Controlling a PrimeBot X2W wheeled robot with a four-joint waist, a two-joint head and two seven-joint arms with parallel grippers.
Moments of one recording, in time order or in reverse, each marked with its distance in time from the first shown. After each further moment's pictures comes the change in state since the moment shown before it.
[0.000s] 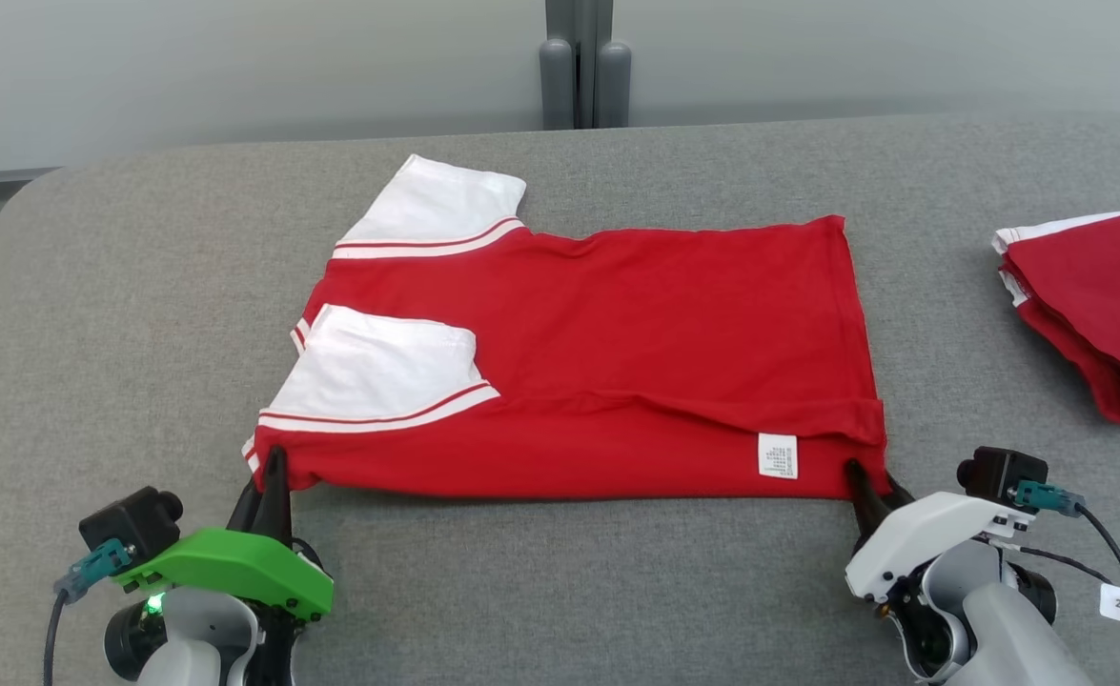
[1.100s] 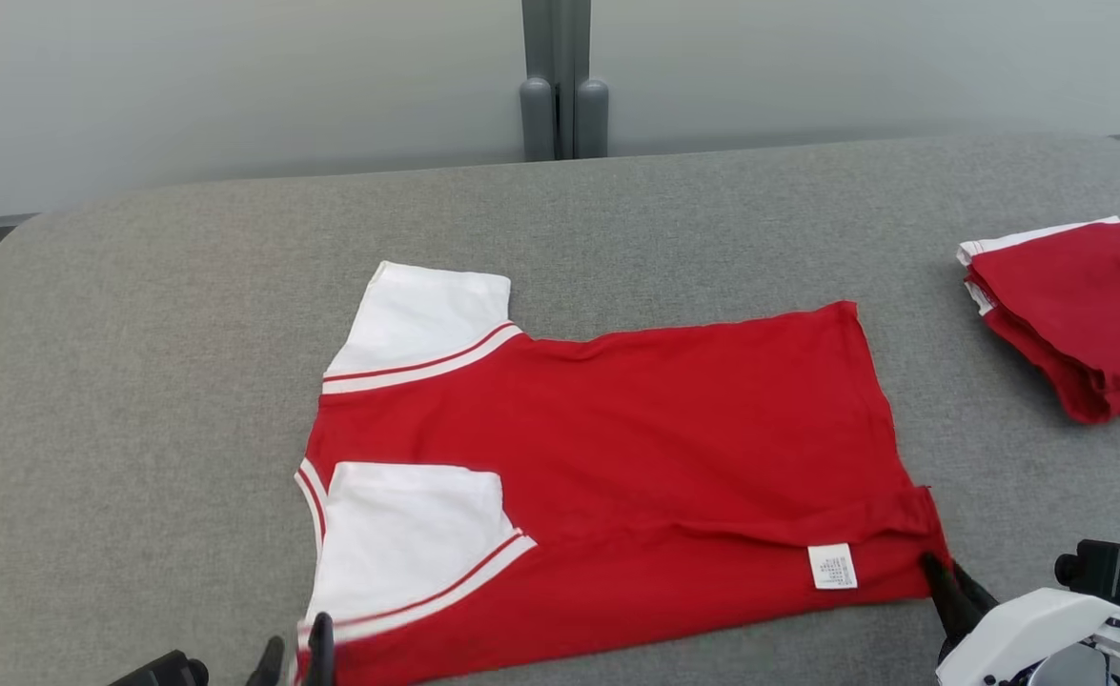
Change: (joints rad) left arm 0.395 0.002 -0.062 -0.351 -0.033 0.163 0.140; right arm 0.373 0.003 -0.157 -0.518 0.049 0.000 0.295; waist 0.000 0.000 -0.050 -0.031
